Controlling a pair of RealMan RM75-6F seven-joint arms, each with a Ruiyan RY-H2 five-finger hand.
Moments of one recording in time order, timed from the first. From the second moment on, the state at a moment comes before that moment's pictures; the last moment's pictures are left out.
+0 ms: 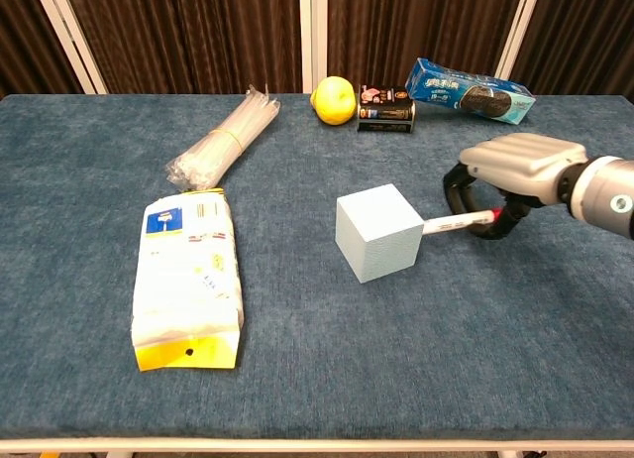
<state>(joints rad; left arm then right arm) -0.06 -1.18 -0.05 -1.56 1.46 1.50 0.10 0.71 -1.56 0.13 -1.38 -1.11 0.81 -0.50</state>
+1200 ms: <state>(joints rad) -0.06 -1.17 -0.05 -1.57 1.47 1.51 0.10 0.81 -1.56 0.08 -1.44 -0.91 0.87 -0.64</state>
